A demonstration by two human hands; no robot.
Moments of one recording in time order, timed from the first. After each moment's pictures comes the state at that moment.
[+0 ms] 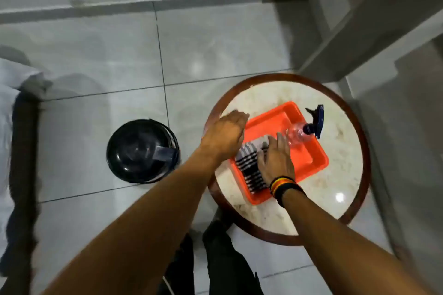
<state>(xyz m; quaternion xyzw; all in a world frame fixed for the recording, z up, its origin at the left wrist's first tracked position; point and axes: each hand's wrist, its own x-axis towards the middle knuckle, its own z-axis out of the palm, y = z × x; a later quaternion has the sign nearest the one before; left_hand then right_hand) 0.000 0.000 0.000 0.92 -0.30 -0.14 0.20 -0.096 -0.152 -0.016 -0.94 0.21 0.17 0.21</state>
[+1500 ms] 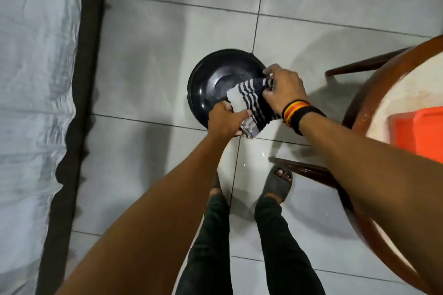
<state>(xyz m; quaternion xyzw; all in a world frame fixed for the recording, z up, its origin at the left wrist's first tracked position) -0.048 0.312 -0.220 0.70 0.38 -0.25 0.56 0.033 0.172 -0.176 -0.94 0.01 0.23 0.24</state>
